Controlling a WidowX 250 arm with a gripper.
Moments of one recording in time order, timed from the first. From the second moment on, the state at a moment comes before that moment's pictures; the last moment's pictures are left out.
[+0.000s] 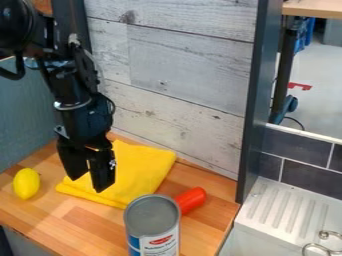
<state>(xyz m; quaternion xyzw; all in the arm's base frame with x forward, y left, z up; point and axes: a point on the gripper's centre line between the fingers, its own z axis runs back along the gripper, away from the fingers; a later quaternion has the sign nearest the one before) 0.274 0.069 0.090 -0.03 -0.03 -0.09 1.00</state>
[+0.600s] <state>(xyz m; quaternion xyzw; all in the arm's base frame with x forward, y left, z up) 0.282 0.101 0.080 0.00 0.00 0.00 1.00</state>
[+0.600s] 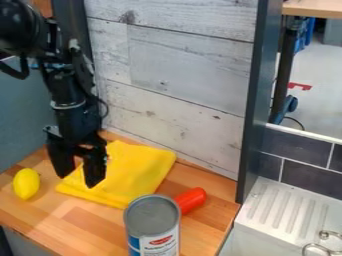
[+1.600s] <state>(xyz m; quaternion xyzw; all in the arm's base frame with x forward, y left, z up) 0.258 0.192 0.068 0.07 0.03 0.24 0.97</state>
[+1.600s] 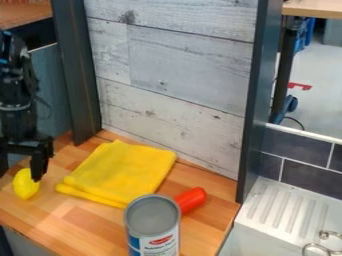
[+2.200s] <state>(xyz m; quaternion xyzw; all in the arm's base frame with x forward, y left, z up) 0.264 0.207 0.055 0.06 -0.05 0.29 0.95</state>
